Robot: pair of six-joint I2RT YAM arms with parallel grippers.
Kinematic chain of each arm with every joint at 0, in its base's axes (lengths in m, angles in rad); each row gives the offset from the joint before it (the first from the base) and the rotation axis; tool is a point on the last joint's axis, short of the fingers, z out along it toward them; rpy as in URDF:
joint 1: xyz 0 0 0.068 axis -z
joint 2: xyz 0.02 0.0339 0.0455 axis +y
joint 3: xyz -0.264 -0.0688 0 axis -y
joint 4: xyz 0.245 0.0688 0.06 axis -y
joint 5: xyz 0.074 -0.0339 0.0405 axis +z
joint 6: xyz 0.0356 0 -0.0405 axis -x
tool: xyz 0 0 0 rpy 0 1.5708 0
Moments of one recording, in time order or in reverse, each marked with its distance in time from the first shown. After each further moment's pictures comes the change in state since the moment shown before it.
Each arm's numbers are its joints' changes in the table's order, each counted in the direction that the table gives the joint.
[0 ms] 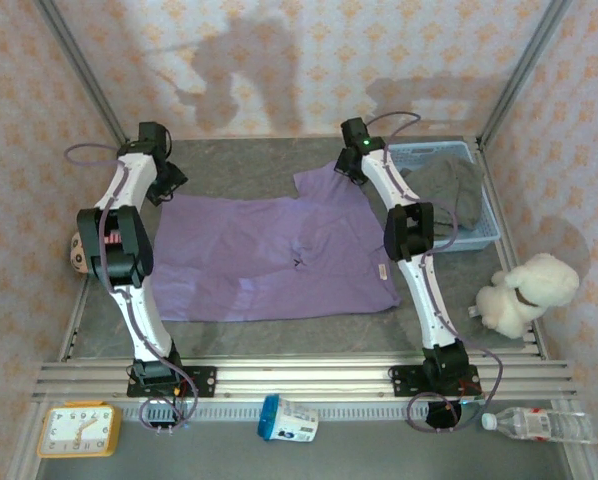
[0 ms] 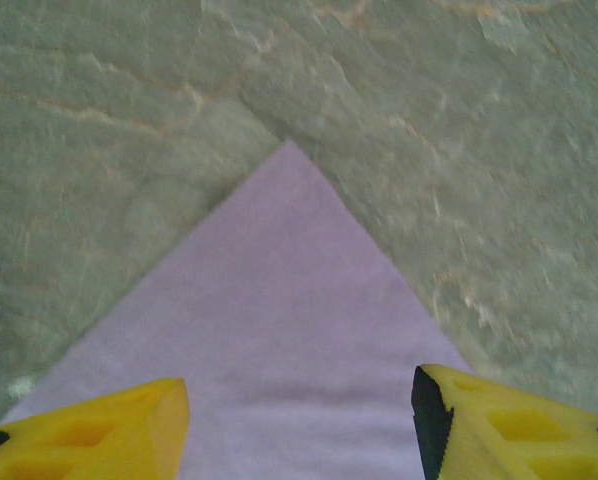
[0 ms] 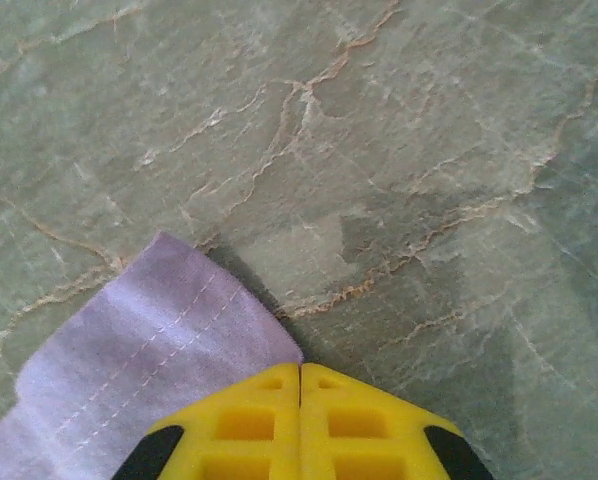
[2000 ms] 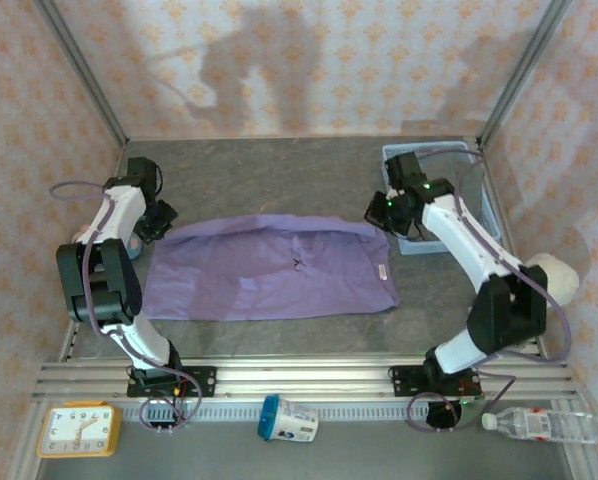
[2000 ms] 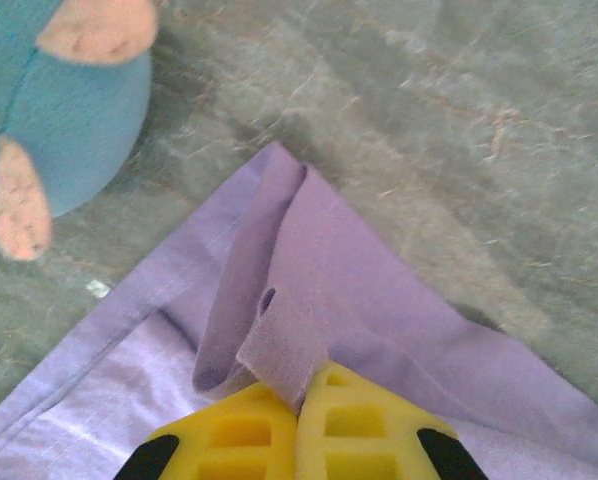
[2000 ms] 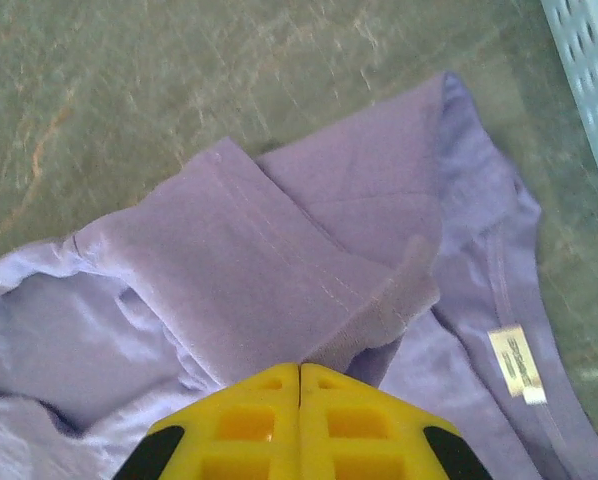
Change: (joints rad) left arm -0.033 -0.365 -0.483 -0.042 -0.024 -0.026; right arm -0.018 -1.286 -1.407 0.061 0.264 -0.055
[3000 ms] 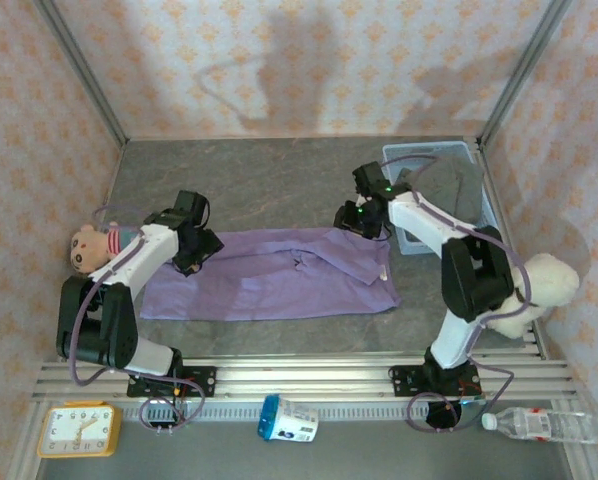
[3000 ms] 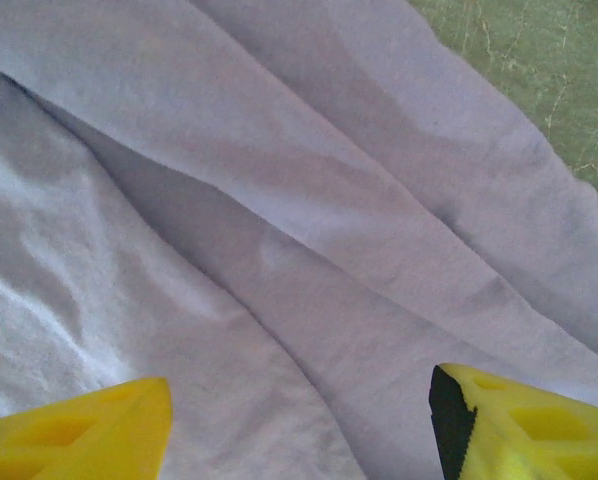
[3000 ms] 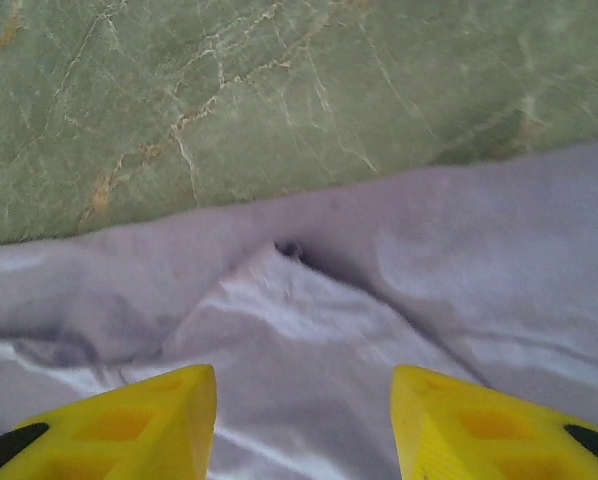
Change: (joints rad) left arm 0.332 -0.255 -0.347 0.151 -0.053 0.231; right arm -0.096 0.308 0.040 0.228 0.030 0.067
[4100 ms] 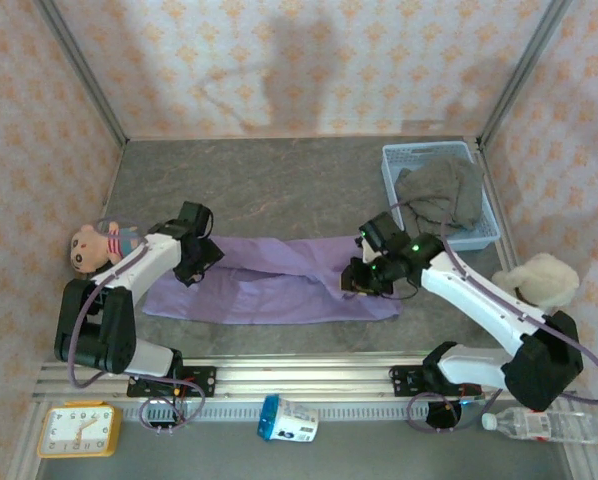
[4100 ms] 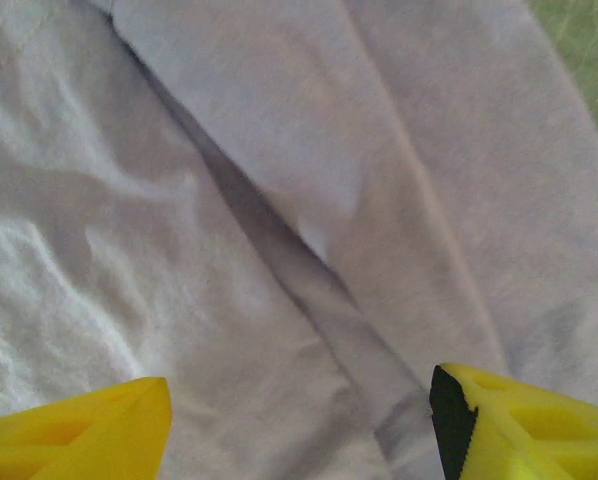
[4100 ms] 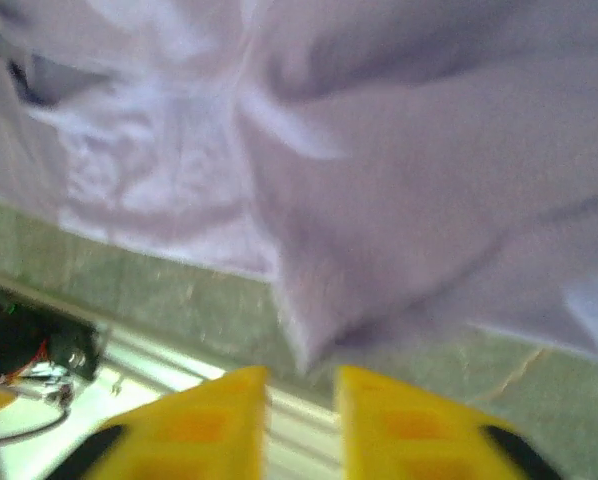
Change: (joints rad) left arm 0.020 -0.008 -0.082 0.053 0.051 0.068; right arm -0.233 -0.597 -0.380 -0.261 0.162 -0.073
